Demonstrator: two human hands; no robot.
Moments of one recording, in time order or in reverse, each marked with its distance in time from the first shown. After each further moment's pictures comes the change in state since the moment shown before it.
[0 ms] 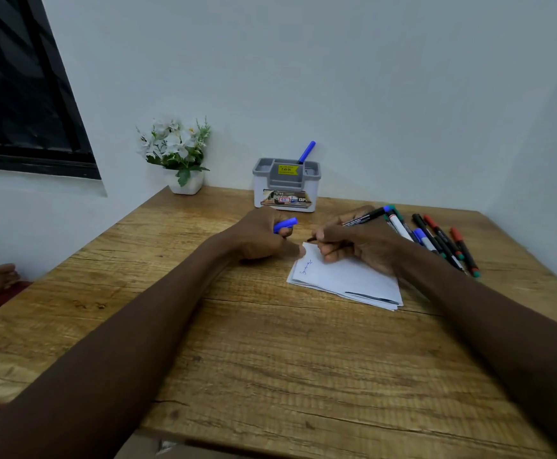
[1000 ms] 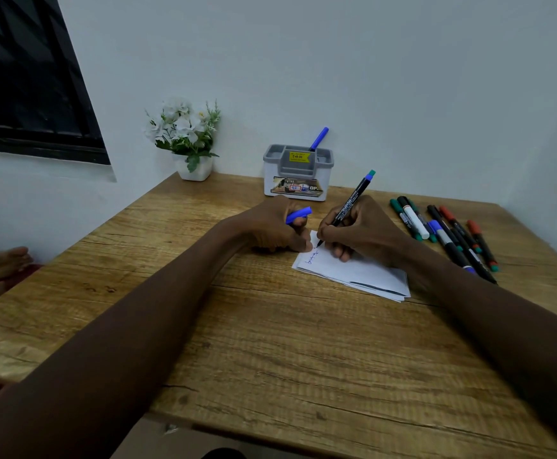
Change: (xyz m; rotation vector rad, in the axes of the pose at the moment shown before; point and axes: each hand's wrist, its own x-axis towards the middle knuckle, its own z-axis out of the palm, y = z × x) left_hand 0.001 0.004 -0.002 -0.031 -0.113 -0.044; right_hand 0.004 0.005 0.018 -0.457 0.070 -0.161
